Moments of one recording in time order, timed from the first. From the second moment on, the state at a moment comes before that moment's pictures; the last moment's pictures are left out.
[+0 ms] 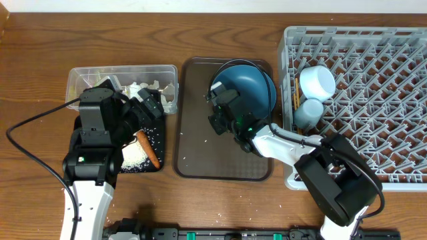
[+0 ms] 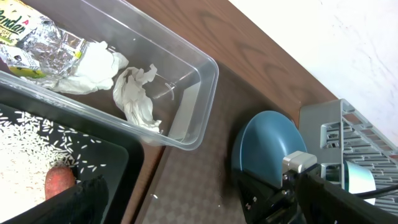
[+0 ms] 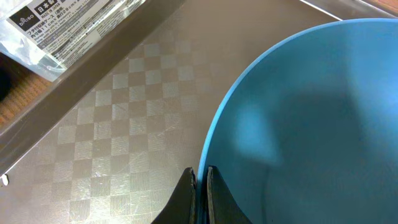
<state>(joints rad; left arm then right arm) 0.00 1.01 0.89 -0.56 0.20 -0.64 0.70 1.92 1.00 0.18 0.05 0.09</state>
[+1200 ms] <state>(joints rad) 0.00 1.02 0.89 -0.56 0.20 -0.64 -0.14 1.19 1.00 -0.20 -1.15 0.37</state>
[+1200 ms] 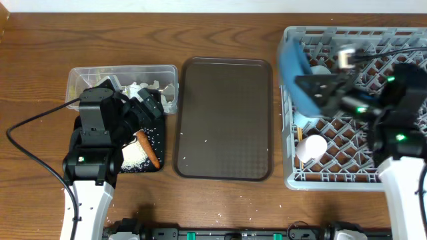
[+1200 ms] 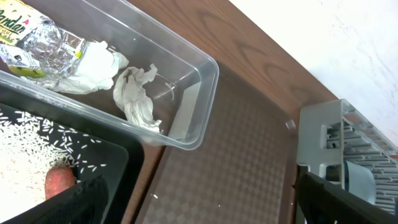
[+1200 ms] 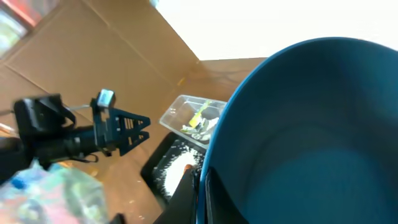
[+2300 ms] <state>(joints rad) 0.00 1.02 0.89 -0.56 0.20 -0.64 -0.65 1.51 1.00 -0.26 -1.48 0.30</state>
